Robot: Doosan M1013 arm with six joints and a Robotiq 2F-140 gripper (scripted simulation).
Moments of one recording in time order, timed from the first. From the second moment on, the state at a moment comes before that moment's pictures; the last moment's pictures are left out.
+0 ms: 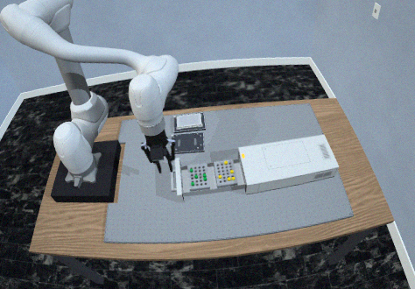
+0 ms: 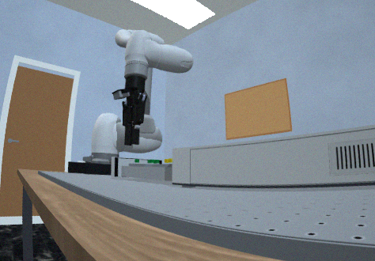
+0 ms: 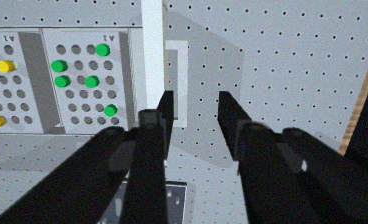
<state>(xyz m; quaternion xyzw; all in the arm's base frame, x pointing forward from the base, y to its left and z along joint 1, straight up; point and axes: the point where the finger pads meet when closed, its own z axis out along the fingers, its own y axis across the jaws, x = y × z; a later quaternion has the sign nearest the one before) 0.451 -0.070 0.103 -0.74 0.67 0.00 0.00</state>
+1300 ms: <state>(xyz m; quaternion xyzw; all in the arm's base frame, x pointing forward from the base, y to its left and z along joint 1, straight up) 0.508 -0.064 0.130 -0.74 0.67 0.00 0.00</state>
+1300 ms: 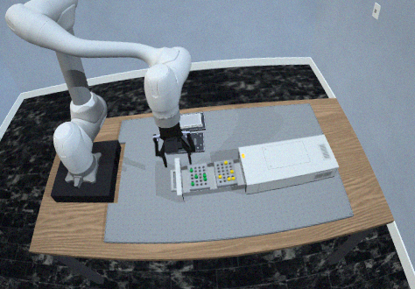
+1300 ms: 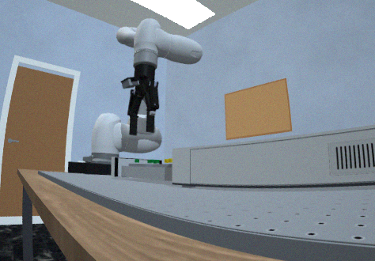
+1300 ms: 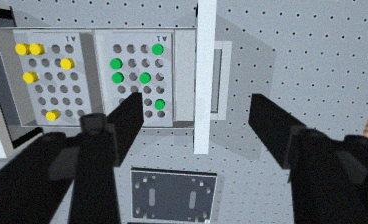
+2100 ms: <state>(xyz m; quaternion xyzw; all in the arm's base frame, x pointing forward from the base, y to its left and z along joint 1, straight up) 0.600 -0.055 0.128 -0.74 0.67 0.00 0.00</state>
